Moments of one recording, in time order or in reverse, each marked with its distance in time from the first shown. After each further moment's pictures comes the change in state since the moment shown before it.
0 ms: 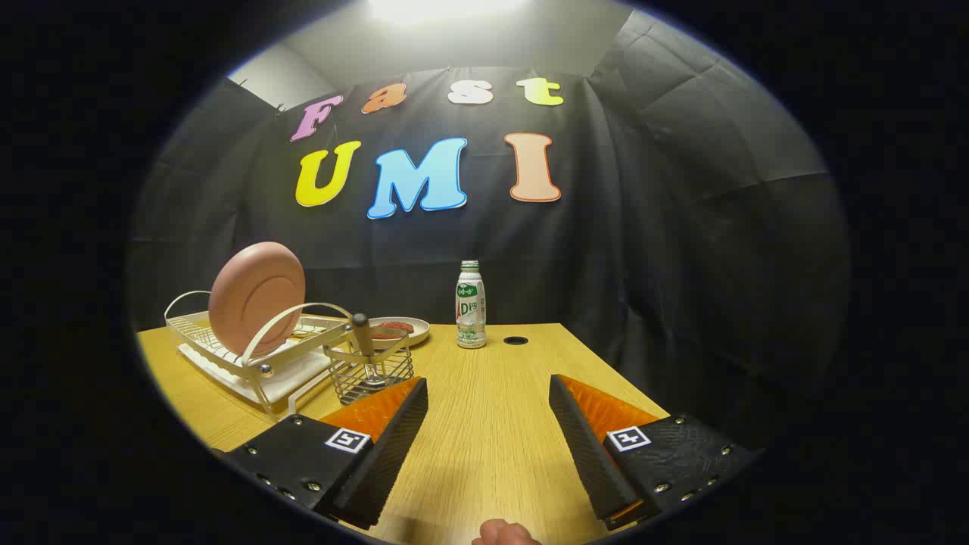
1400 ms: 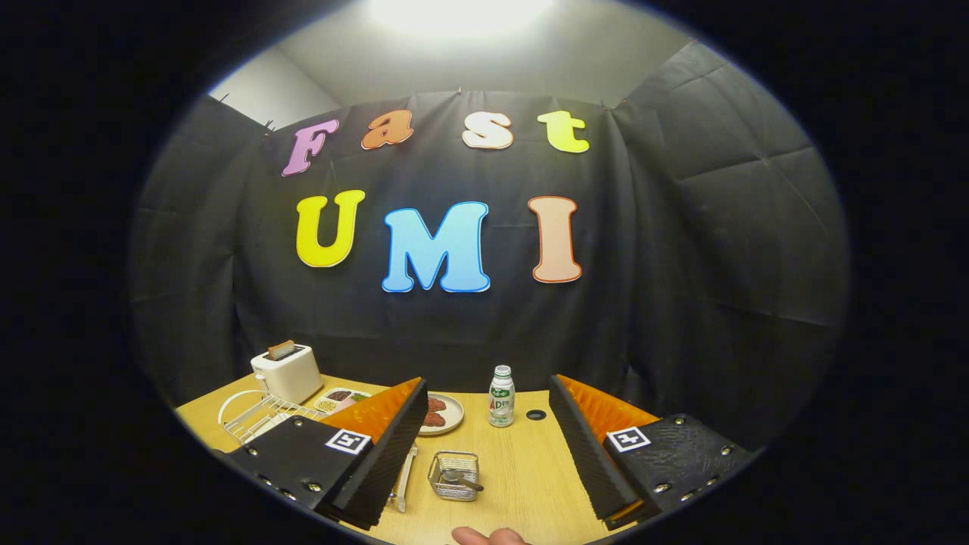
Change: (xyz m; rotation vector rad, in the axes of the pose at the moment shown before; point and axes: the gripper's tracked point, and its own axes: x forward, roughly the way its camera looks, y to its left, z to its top) arm -0.043 0.099 0.266 -0.034 0.008 -0.025
